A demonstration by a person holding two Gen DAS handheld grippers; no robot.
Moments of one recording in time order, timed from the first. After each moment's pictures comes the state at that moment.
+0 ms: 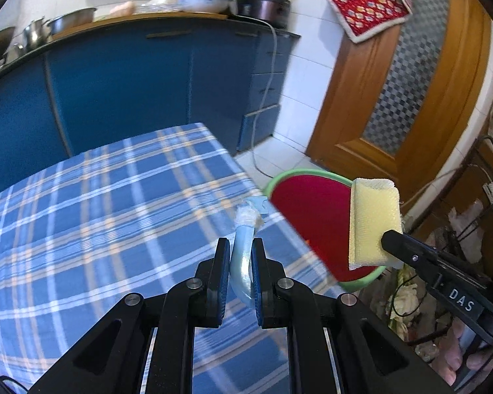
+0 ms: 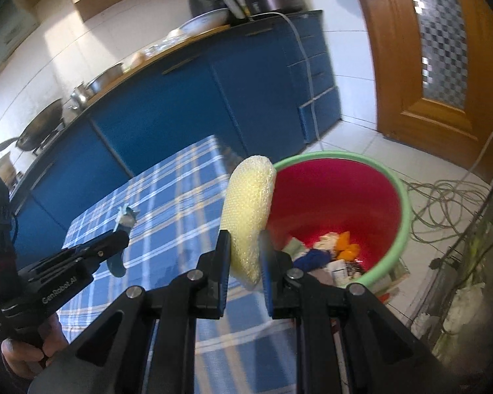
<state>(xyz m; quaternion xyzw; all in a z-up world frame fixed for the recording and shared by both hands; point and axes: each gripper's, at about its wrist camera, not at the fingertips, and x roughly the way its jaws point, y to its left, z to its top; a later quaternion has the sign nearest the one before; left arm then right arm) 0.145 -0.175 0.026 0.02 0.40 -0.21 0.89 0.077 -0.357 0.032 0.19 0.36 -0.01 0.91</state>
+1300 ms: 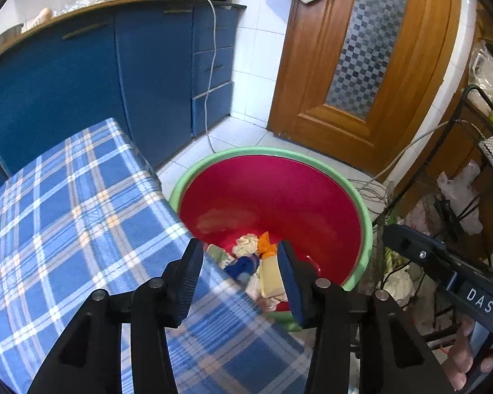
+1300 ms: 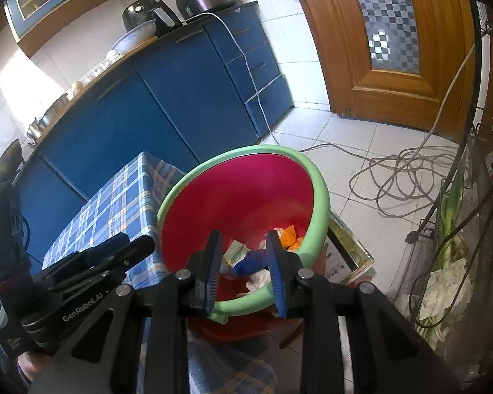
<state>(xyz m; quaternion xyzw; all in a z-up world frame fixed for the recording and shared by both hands) 0.165 -0.284 -0.014 0.08 0.42 -0.28 0.86 0.065 -0.443 0.002 0.25 0.37 -0.09 0.89</state>
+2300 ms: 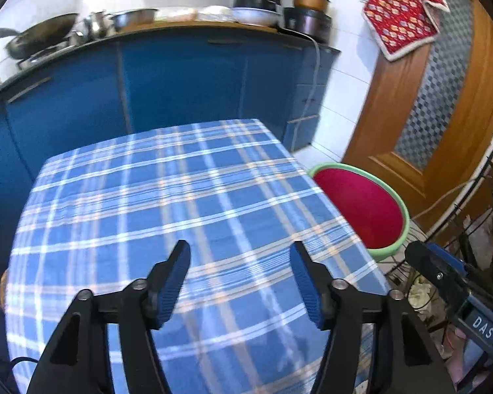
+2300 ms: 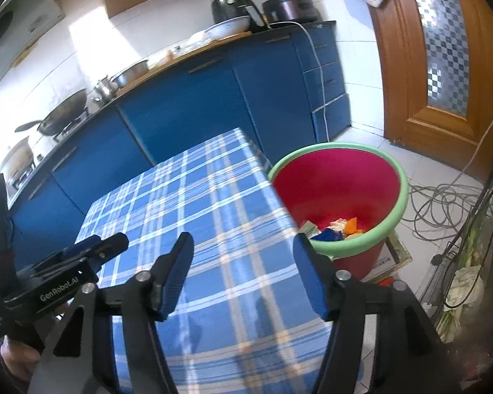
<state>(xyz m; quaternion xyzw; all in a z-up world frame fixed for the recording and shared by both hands) 0.056 -0.093 0.044 0.00 0.39 -0.11 0.92 0.009 -0.302 0.050 0.17 0.34 0.02 0.92</state>
